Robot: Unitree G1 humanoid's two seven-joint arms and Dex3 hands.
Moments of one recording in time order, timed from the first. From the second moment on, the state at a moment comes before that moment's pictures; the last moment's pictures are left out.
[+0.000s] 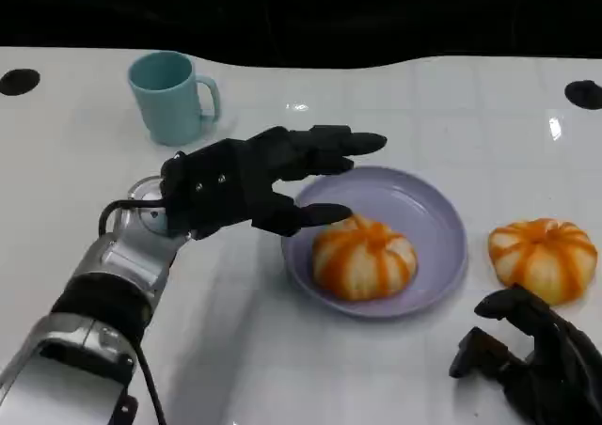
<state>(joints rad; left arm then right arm) -0.84 0.08 -0.23 1.05 0.18 -0.60 -0.53 -0.03 0.02 -0.22 0.47 0.50 -0.07 0.75</state>
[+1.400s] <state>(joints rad) 0.17 -0.06 0.07 -0.01 -0.71 0.19 -0.58 0.02 0.03 -0.22 0.40 0.50 -0.04 0.73</state>
